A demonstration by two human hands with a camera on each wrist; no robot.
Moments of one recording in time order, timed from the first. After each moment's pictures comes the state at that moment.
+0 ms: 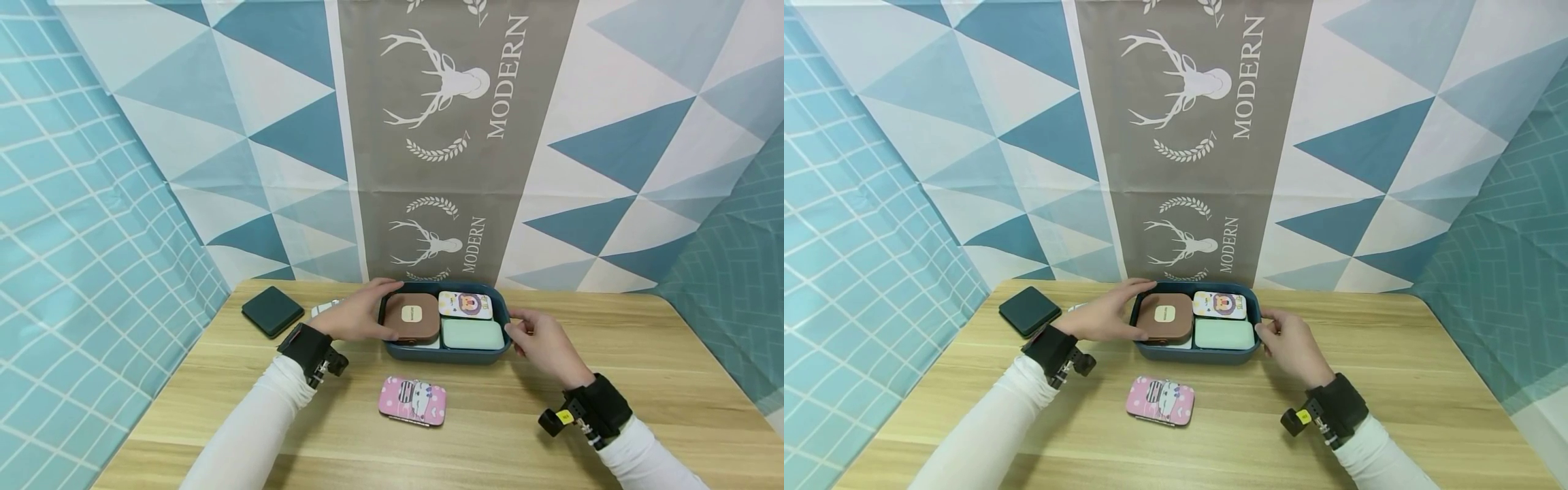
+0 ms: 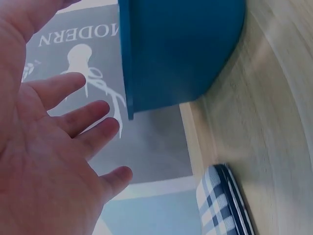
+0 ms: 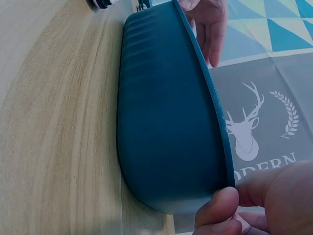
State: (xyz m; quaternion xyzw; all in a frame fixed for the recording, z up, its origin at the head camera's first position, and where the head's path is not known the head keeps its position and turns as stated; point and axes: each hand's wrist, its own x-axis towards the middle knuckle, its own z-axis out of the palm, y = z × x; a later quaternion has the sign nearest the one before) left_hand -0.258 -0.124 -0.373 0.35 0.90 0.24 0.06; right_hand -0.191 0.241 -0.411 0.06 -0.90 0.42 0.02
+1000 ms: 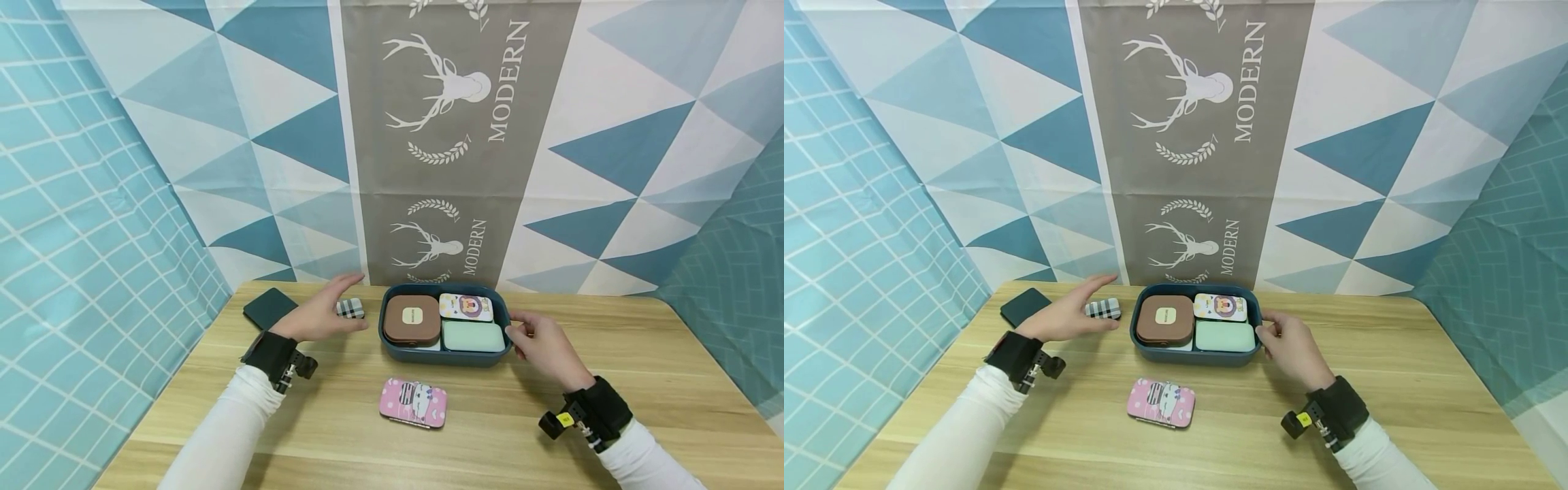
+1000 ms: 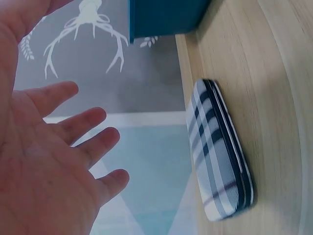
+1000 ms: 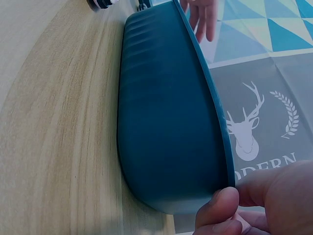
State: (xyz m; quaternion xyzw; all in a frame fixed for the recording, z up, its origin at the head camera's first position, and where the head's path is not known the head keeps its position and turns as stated) left_hand -0.252 -0.184 -0.371 0.25 0.92 0.30 0.04; right_hand -0.190 0.242 -0.412 0.08 -0.90 0.43 0.02
